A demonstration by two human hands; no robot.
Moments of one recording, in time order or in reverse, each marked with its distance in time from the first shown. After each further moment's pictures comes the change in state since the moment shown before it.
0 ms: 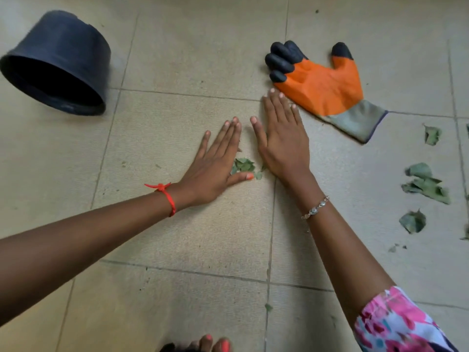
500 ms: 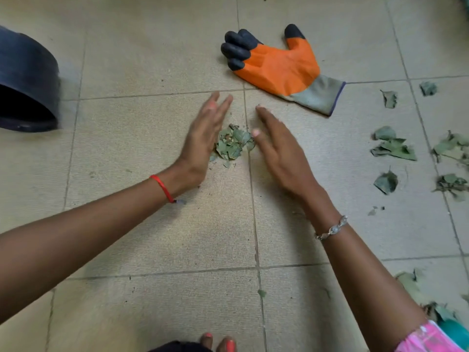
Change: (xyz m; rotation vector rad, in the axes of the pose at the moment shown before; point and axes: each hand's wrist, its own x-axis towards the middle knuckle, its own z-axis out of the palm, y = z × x) left_hand 0.028 0.045 -0.012 -1.329 0.194 -0.111; right_hand -0.067 0.019 -0.034 0.498 -0.016 0.130
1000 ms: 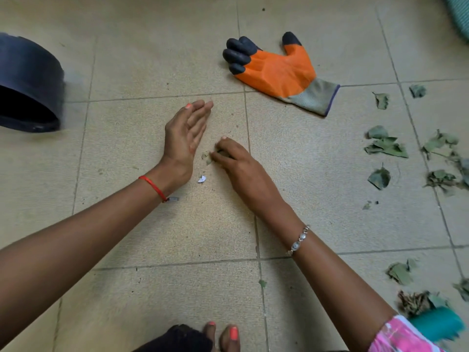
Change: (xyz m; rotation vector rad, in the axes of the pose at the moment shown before) left_hand -0.008 0.007 -0.024 -0.263 0.228 -0.060; right_hand -0.020 -0.022 0.053 -0.175 -0.051 -0.293
